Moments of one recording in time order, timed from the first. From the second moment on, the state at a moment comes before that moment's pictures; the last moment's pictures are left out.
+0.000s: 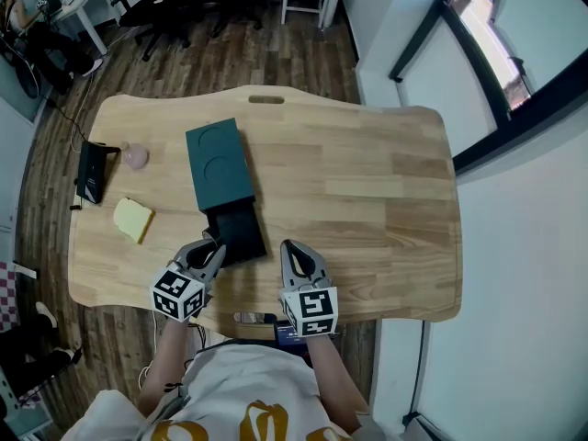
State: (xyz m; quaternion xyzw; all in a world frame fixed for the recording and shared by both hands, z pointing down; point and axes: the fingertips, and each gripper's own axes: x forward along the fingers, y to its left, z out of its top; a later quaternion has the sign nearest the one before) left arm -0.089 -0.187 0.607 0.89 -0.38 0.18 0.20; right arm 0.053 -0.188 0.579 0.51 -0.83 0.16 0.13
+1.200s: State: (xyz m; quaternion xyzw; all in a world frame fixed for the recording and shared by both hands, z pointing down) left arm -0.058 -0.202 0.670 0.86 -0.28 0.37 0.23; right arm 0.058 -0.211 0.622 0.47 -0.84 0.22 0.15
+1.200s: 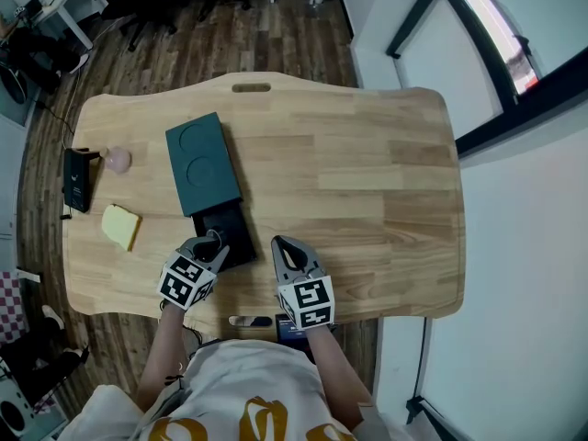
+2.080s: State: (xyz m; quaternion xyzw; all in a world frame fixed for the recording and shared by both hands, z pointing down) left arm -0.047 -0.198 0.713 0.80 -0.21 0.49 0.28; right arm 0.077 -0.218 0.655 0.47 -0.83 0.26 0.17
